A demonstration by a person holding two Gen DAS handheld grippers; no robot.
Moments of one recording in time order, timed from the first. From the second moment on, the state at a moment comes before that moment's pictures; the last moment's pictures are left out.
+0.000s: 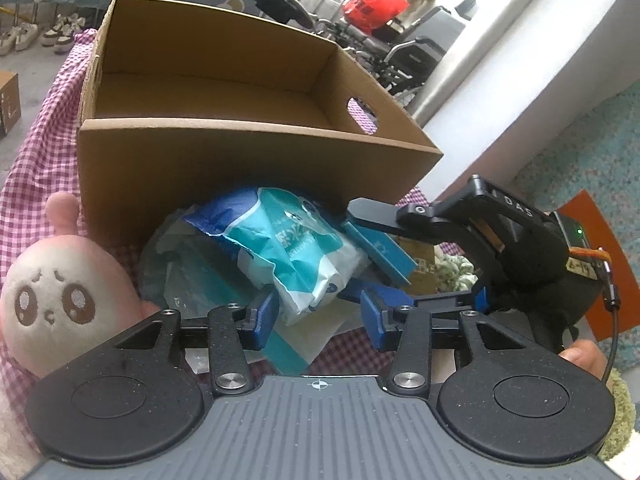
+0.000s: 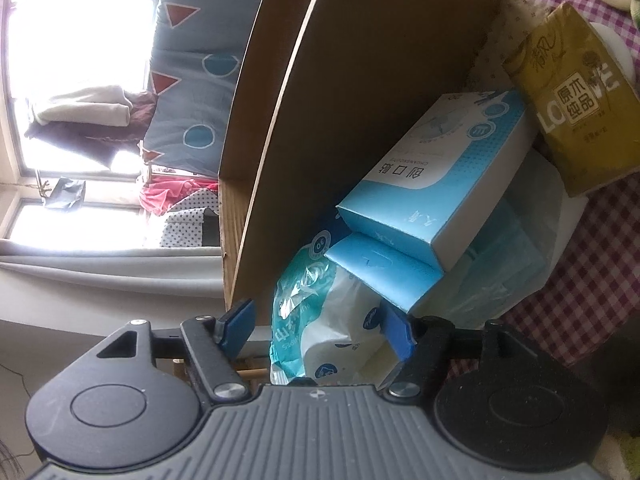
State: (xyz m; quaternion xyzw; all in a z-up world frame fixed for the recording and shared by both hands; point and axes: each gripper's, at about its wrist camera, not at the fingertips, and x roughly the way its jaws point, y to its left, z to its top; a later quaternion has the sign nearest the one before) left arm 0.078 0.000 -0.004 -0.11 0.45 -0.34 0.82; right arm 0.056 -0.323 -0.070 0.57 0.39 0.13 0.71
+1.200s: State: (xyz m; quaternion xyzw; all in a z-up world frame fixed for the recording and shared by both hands) left arm 0.029 0.032 0.039 -0.09 0.38 -0.36 0.85; right arm 0.041 -0.318 -0.051 0.52 0.40 0.15 0.74
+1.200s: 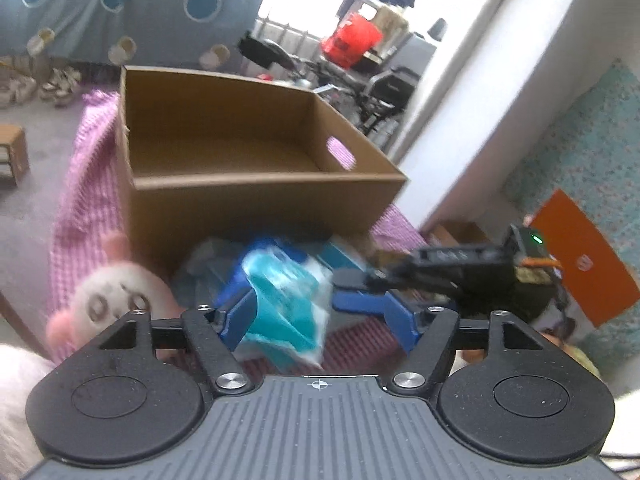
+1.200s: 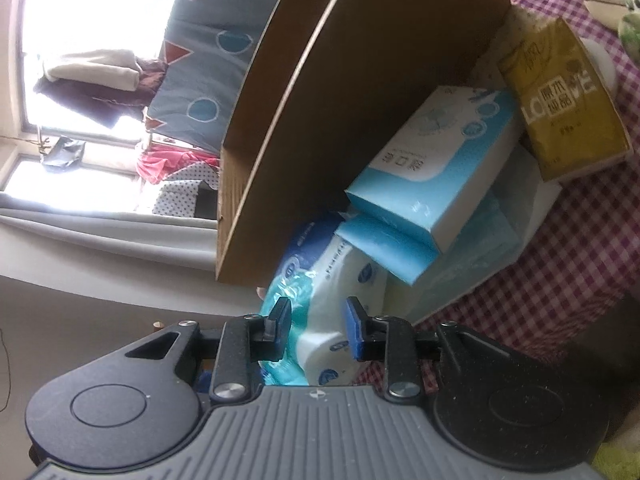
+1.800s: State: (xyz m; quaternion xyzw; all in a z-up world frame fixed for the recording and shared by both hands) left arm 0.092 0.006 0.009 -0.10 0.45 -0.35 0.82; right arm 0.065 -0.314 -0.068 0.53 0.41 0.16 0.73
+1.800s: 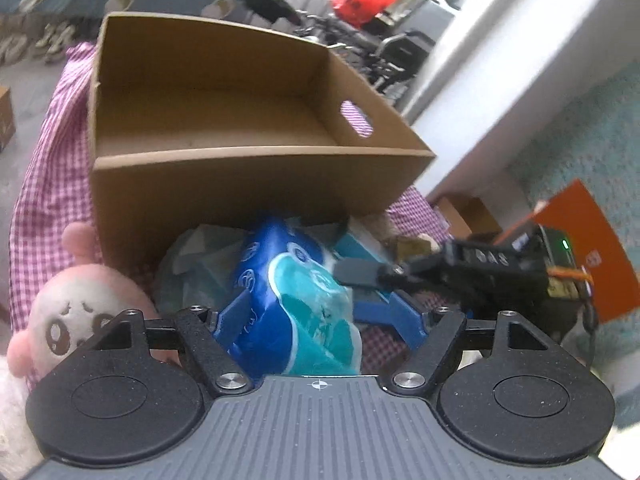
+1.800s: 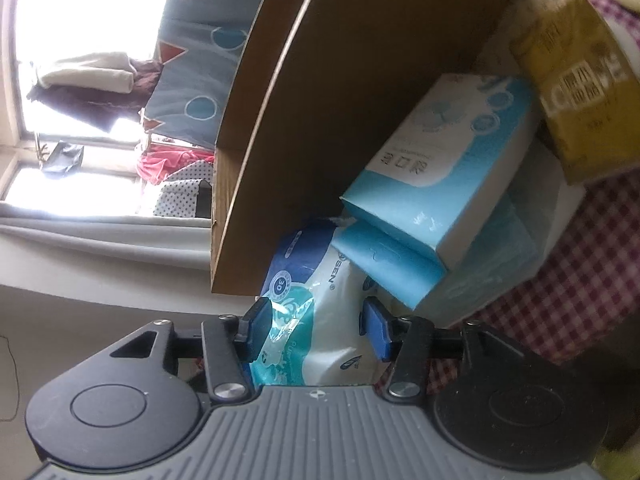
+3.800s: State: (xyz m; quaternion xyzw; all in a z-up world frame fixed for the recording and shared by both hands) left arm 0.132 -0.006 0.117 -0.01 0.26 -0.29 0.92; right arm 0.228 -0.283 0.086 0.36 0.36 0.28 0.82
